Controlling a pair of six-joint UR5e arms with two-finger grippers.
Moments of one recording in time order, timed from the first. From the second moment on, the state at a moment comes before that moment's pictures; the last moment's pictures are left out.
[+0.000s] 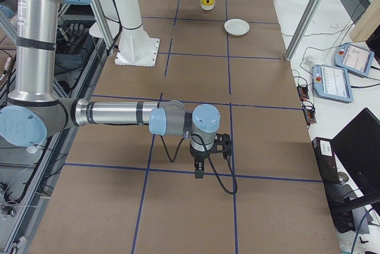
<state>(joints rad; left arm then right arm) -0.95 -1.50 -1.71 -2.14 -2.14 -0.87 1.54 -1.71 1.75 -1.64 2.28 -0.05</state>
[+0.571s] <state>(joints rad) -0.96 -1.48 -1.75 -2.13 -2.18 -0.86 1.54 -1.71 1.75 -1.64 2.28 -0.05</state>
